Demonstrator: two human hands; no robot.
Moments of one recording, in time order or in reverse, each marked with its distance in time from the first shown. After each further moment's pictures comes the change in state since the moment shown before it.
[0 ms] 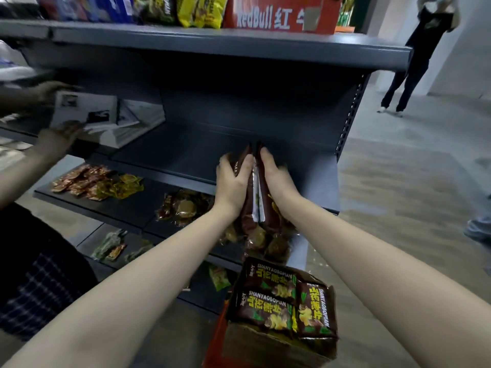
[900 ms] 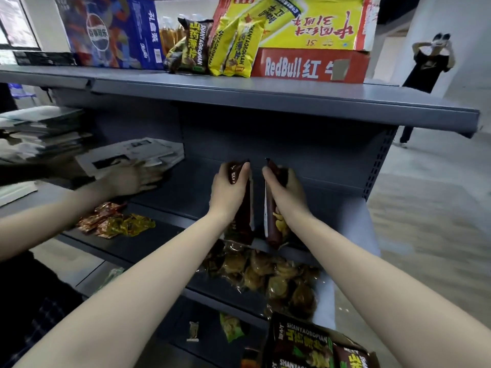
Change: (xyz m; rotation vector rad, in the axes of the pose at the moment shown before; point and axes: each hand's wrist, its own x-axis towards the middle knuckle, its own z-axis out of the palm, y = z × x) left_hand 0.110 0.003 -0.067 0.160 0.078 0.091; right_hand 0.063 -0.041 0.054 -0.090 0.119 -0.356
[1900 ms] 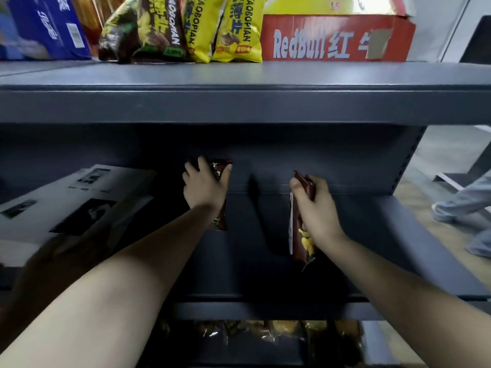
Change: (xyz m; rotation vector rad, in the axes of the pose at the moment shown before) left_hand 0.255 -0.124 -0.001 0.630 -0.007 0.183; right_hand 0.124 0.039 0.090 -0.176 0.453 0.144
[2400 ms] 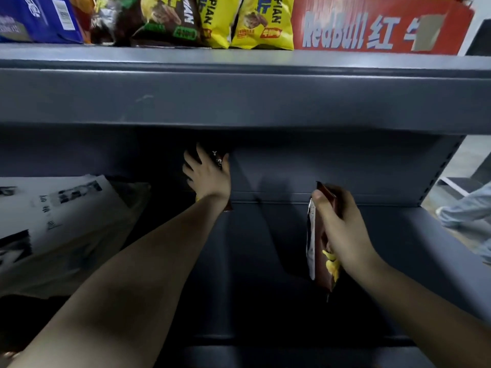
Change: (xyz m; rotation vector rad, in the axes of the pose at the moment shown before) left_hand 0.072 -0.016 0.055 -0.185 0.066 -0.137; right_hand 0.013 0.009 0.017 0.034 -0.027 -0.011
